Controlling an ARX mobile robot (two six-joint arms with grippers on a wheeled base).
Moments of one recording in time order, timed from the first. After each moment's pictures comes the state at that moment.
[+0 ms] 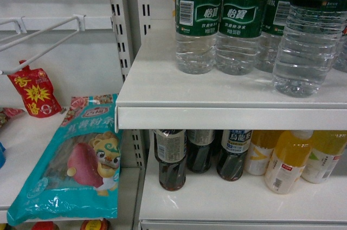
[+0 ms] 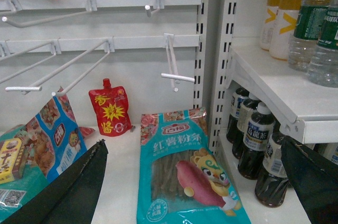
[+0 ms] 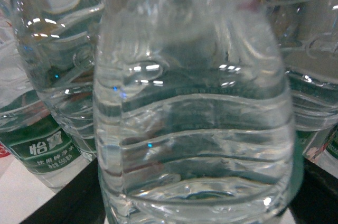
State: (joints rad) left arm 0.00 0.01 0.01 0.00 0.00 0.00; right arm 0.27 1.48 0.84 0.43 0.14 0.16
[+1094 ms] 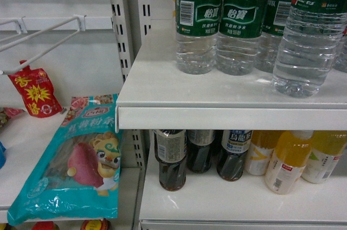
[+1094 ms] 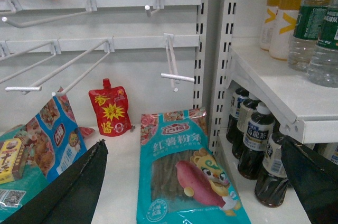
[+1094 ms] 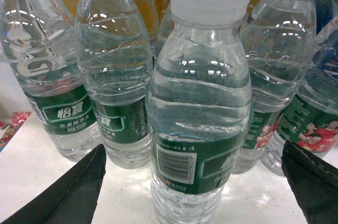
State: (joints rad) left arm 0.00 0.01 0.01 0.00 0.00 0.00; right arm 0.35 1.27 0.80 0.24 0.26 0.05
